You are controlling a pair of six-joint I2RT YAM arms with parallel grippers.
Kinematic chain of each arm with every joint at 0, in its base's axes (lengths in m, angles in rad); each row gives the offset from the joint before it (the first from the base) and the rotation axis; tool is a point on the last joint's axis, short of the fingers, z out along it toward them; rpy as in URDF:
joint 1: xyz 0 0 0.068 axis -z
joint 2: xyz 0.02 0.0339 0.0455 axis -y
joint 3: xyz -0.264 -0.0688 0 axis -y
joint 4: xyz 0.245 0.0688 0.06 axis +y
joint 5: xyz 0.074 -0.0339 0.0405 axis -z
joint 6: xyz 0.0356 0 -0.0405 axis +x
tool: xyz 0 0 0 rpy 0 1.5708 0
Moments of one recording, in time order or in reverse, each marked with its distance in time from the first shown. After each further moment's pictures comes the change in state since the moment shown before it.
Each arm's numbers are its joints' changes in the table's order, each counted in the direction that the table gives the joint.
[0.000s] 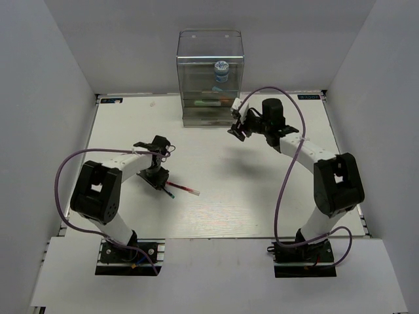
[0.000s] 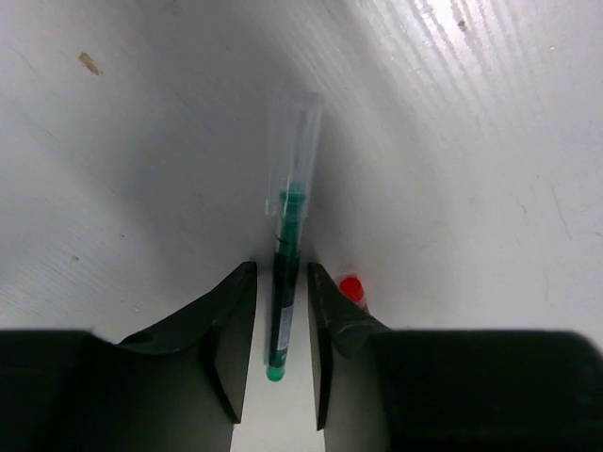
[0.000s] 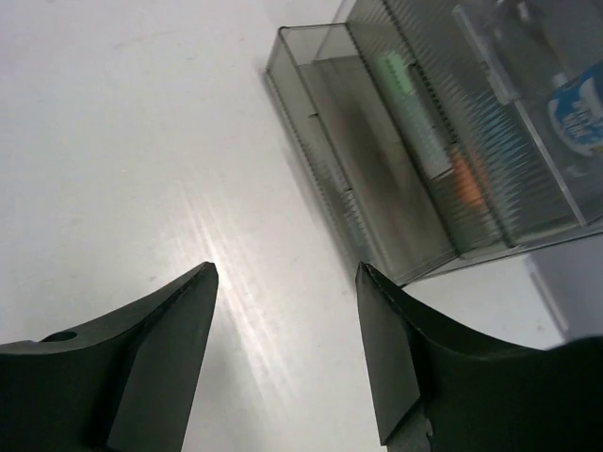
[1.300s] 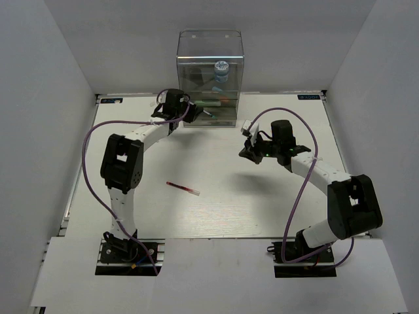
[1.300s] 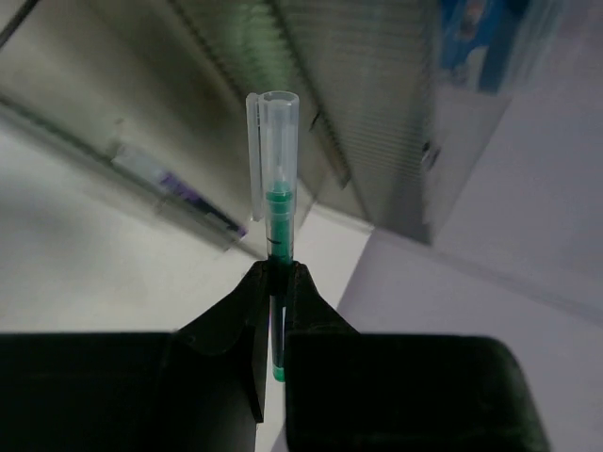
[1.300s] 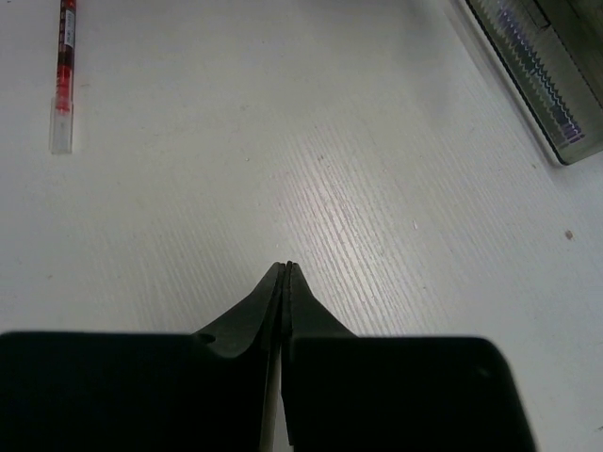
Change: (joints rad) left arm 0.009 -0.398 0.566 -0.772 0.277 -0.108; right arm 0.030 0.244 -0.307 0.171 -0.085 0.128
